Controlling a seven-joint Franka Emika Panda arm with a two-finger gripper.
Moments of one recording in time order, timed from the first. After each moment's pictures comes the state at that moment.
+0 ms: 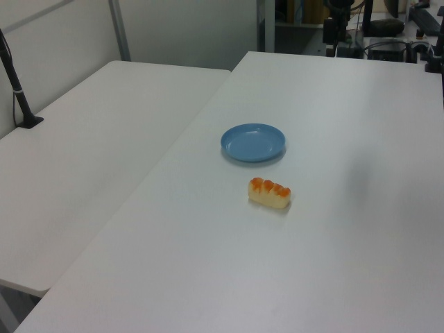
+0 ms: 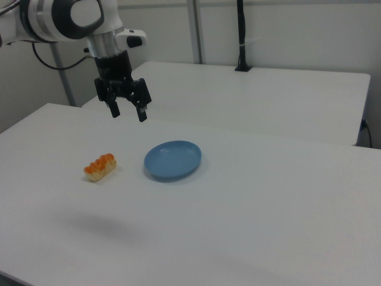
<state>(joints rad) -0.08 0.01 0.06 -1.62 -0.10 1.62 0.02</state>
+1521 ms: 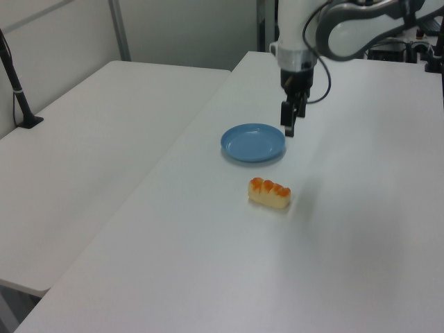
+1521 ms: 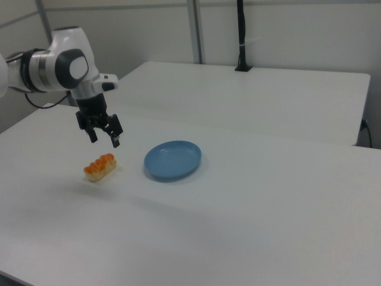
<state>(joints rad) 0.11 0.21 0.14 -1.74 -0.09 1.94 0.29</state>
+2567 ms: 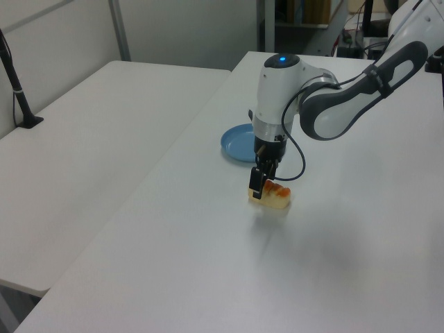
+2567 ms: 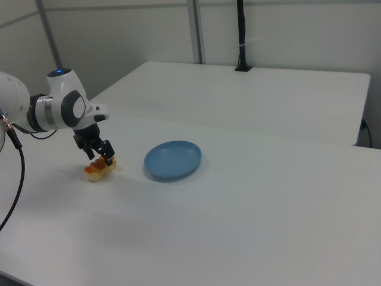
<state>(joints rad) 0.23 0.46 0.15 -1.74 -0.16 2.31 0.50</state>
